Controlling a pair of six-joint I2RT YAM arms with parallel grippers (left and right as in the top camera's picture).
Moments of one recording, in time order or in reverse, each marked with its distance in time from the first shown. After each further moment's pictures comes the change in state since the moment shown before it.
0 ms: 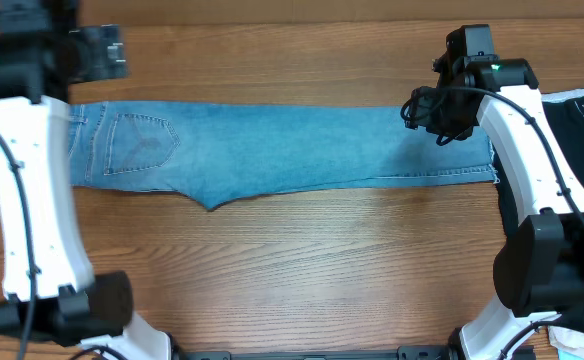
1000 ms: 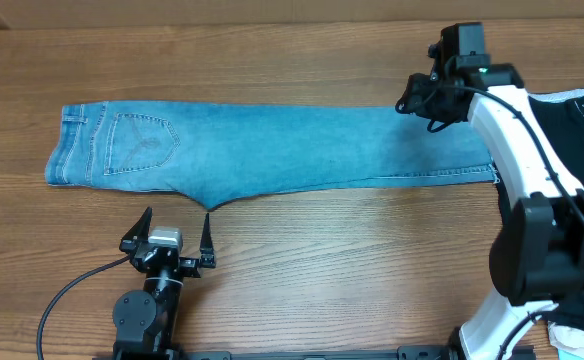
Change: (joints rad) left arm -0.242 -1.787 -2.184 1.182 0.190 0.061; right arm 0.000 0.050 -0.032 0.246 0.000 0.009
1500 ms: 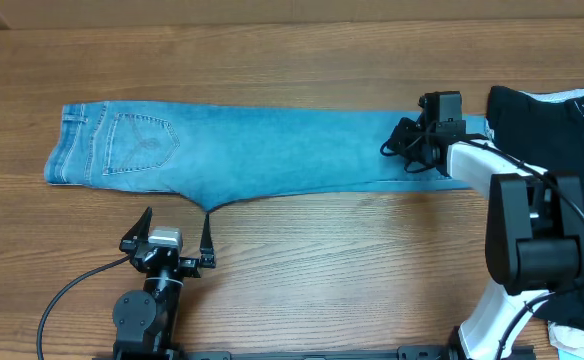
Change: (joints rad) left arm 0.000 0.000 0.000 0.000 0.000 0.000; right arm -0.003 0.072 -0.515 0.713 -0.076 0.226
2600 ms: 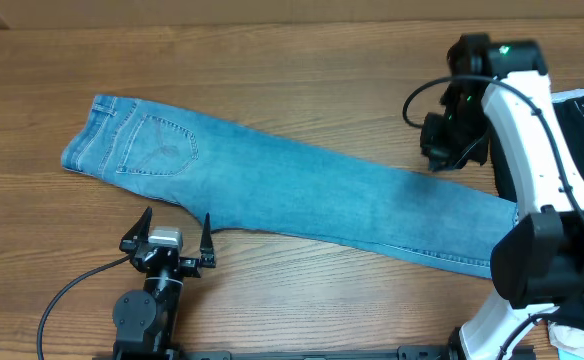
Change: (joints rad) left arm 0.000 0.000 0.000 0.000 0.000 0.000; right arm 0.001 -0.079 0.637 -1.480 0.076 -0.171
